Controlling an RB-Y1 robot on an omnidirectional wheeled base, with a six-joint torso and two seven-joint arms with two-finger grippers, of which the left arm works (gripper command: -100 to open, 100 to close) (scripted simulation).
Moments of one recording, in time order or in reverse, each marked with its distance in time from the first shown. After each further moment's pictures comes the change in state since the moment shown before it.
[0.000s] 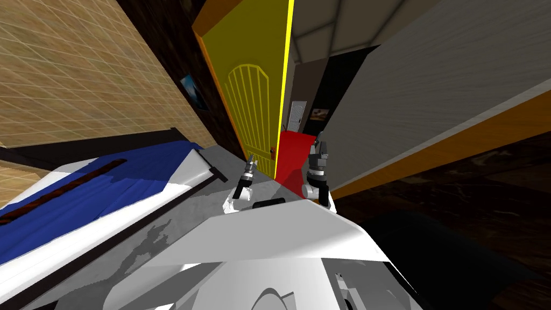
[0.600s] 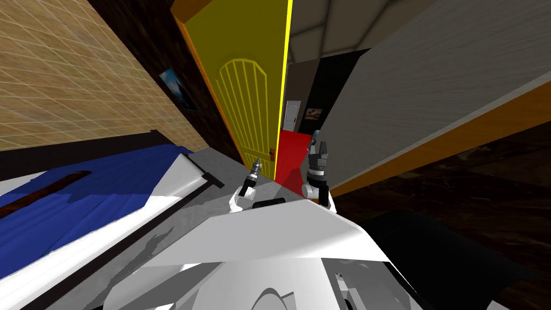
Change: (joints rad) arm -0.077 0.014 -0.064 0.171 -0.006 0.008 0.010
